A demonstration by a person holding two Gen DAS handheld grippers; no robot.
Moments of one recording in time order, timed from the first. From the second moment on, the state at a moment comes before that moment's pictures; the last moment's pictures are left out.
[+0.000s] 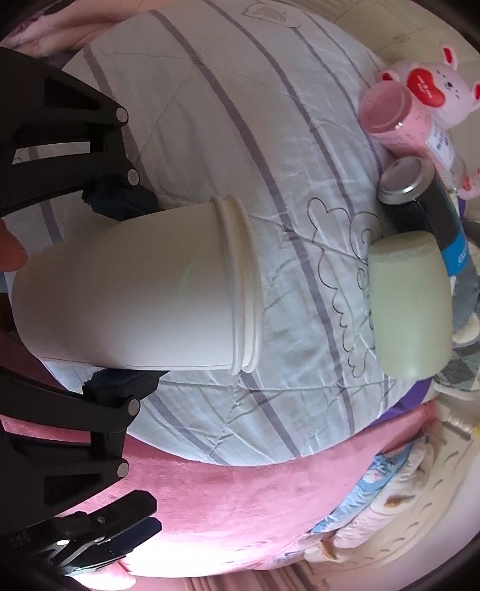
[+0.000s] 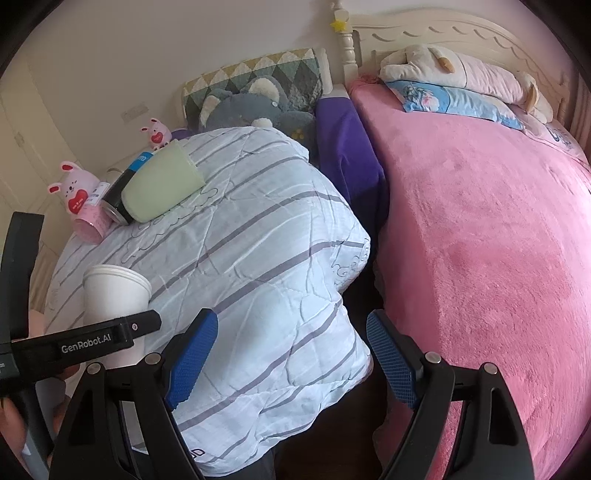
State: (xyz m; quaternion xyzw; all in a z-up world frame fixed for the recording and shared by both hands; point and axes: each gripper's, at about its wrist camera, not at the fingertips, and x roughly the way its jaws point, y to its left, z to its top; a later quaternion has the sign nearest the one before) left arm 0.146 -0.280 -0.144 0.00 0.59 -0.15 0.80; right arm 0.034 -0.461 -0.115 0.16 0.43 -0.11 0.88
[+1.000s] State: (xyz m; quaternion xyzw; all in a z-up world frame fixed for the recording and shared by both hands) left arm 0.141 -0.327 -0.129 0.09 0.31 -0.21 0.92; right arm 0.026 -0.473 -0.130 0.18 0.44 -0.13 0.87
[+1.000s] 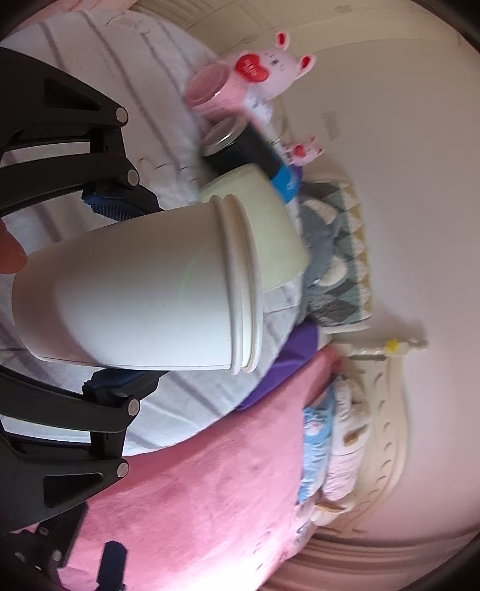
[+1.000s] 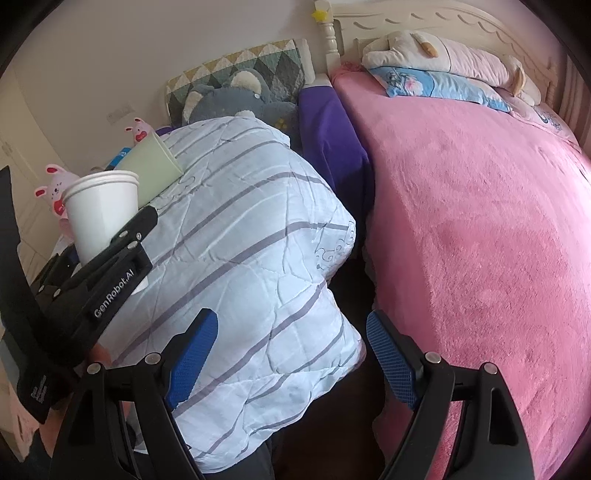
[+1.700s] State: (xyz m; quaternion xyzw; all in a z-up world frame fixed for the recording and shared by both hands) left arm 0.113 -0.321 -0.144 0.11 0.34 -0.21 0.91; right arm 0.012 -0.469 -0.127 0.18 0.44 -0.14 0.87
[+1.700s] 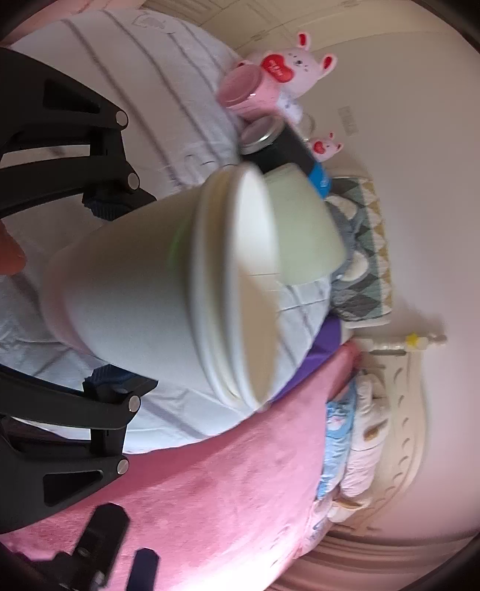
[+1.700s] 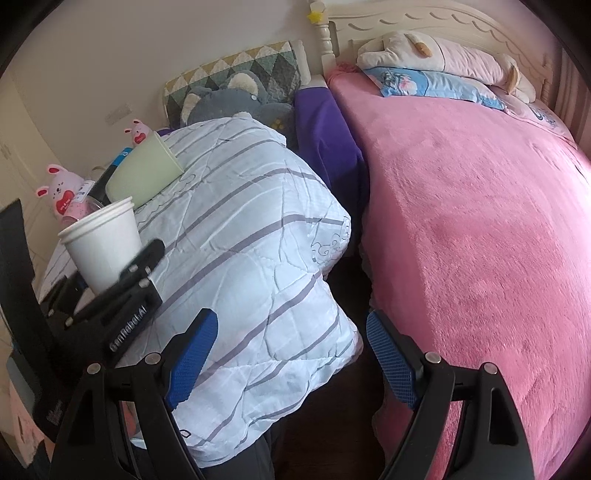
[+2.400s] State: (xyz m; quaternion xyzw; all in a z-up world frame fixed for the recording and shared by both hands) left arm 0.089 -0.307 -0.134 0.12 0.34 -0.22 0.91; right arm -0.008 -0.450 -0.118 0.18 0.43 -0.14 0.87
